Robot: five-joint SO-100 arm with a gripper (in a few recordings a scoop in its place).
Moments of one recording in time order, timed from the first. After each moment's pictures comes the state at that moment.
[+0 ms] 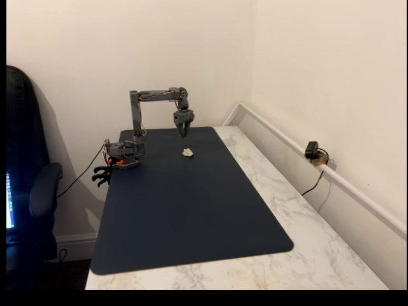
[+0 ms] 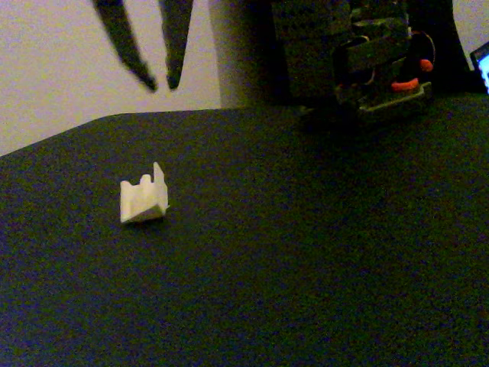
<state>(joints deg) 4.0 94.2 91.8 85.4 29.1</state>
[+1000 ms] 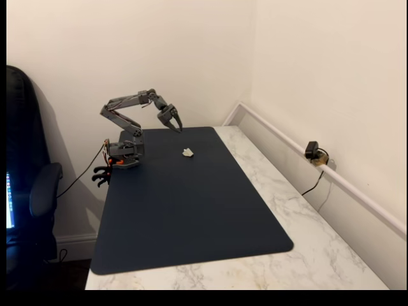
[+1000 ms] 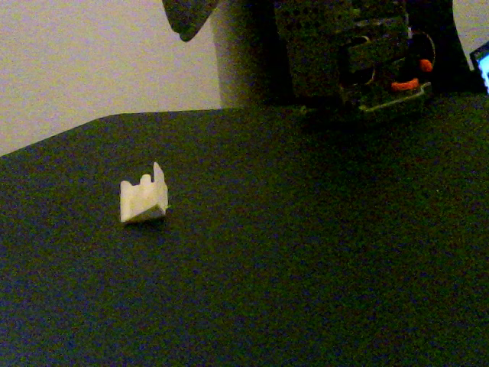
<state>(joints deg) -0.4 146.6 136.7 59.1 -2.7</state>
